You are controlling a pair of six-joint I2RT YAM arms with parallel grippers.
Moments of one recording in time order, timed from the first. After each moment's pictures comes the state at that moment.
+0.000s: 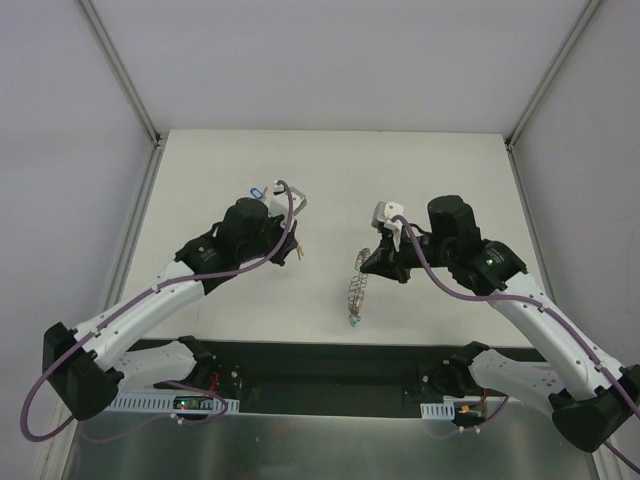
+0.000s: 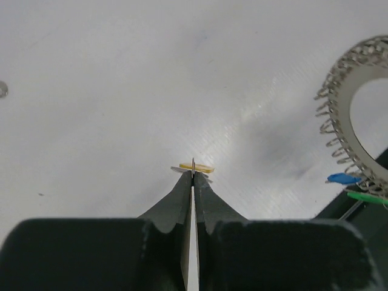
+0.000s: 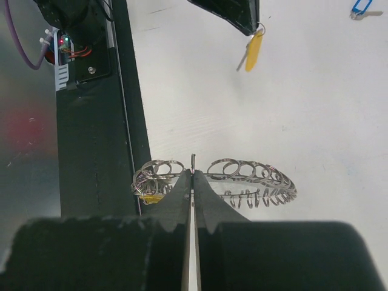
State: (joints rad) left arm -0.71 1.12 0.92 -0.41 0.02 -0.11; right arm 0.63 0.98 1.00 -0.60 -0.71 -0.31
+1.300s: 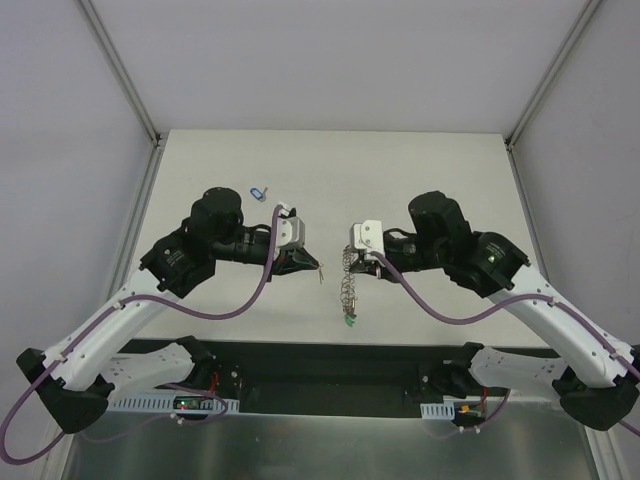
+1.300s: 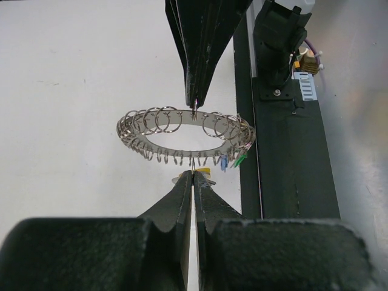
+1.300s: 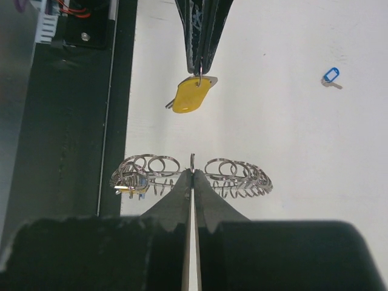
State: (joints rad) left arm -0.73 0.97 1.10 -0.52 0.79 0.32; right arm 0.84 1.05 1.25 -0.79 -0.57 -0.59
